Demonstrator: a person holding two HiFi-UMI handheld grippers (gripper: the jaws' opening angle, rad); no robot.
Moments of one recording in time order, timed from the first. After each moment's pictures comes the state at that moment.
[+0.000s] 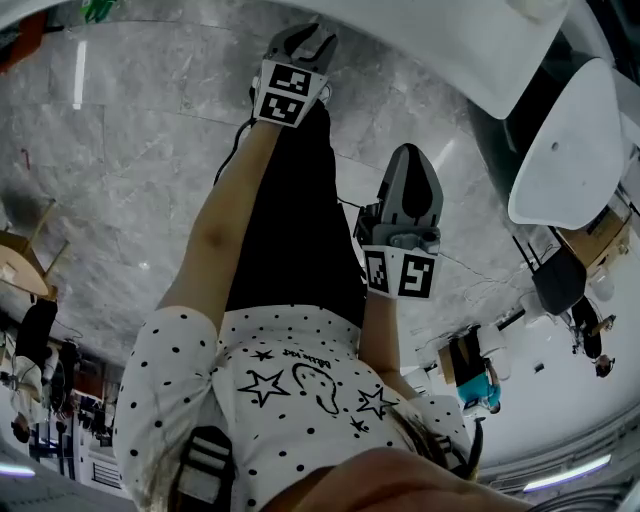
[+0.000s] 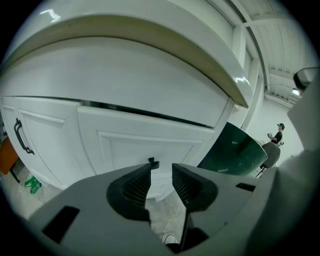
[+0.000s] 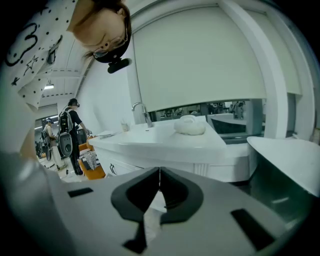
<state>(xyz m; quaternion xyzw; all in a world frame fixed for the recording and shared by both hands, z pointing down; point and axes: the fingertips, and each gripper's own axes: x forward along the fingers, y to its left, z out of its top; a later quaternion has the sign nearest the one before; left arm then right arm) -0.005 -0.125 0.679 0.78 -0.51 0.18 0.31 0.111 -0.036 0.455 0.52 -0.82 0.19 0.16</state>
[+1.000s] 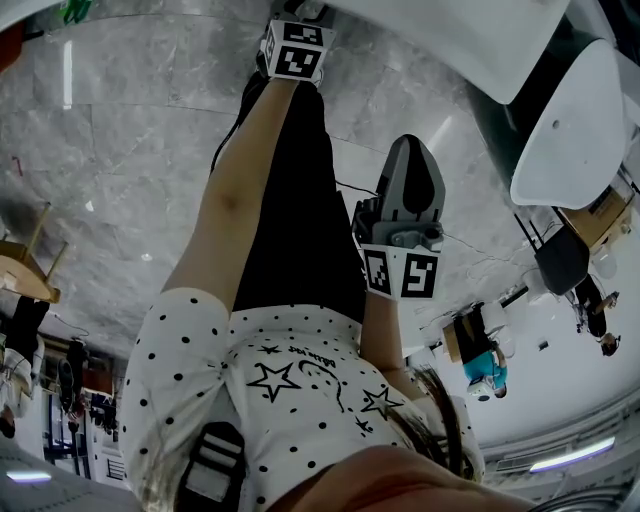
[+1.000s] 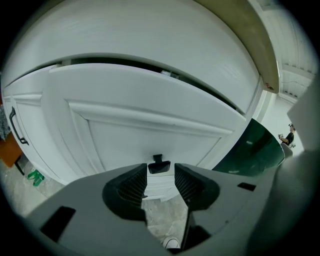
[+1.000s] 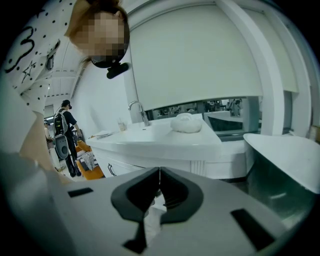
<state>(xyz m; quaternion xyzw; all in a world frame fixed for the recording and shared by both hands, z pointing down) 0.009 -0.166 0.735 0.74 -0.55 0.21 0.33 0.122 -0.035 0.461 0.53 -0.81 0.20 0.16</state>
